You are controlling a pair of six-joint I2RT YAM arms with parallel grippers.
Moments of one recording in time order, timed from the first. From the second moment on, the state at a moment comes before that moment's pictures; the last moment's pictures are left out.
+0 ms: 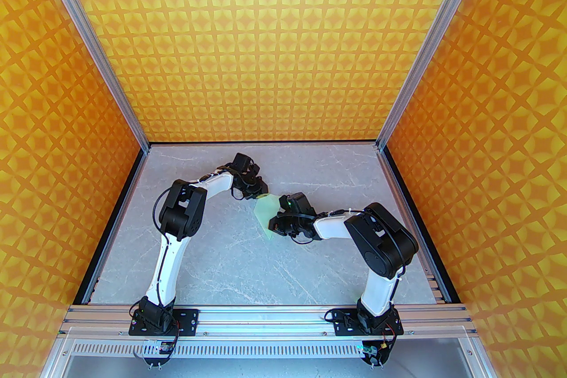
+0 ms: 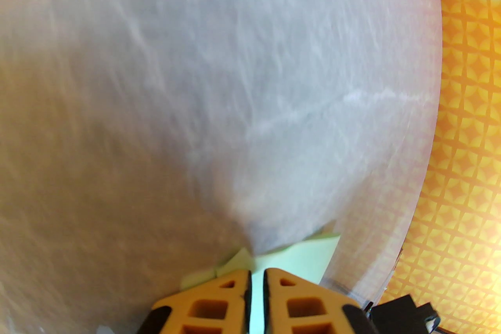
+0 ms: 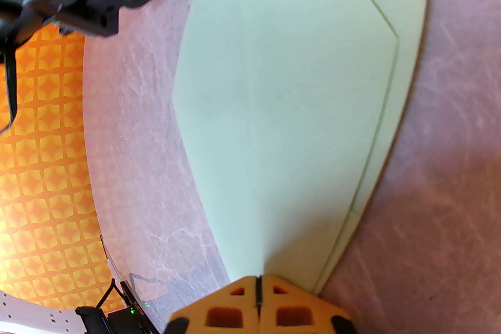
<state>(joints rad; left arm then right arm) -0.41 2.39 1.80 -0.45 0.62 -0.65 0.55 1.84 0.78 0.19 -0.49 0.83</state>
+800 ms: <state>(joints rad) -0.33 2.48 2.01 -0.54 0.51 -0.61 0.57 1.82 0.79 0.15 -0.47 0.83</state>
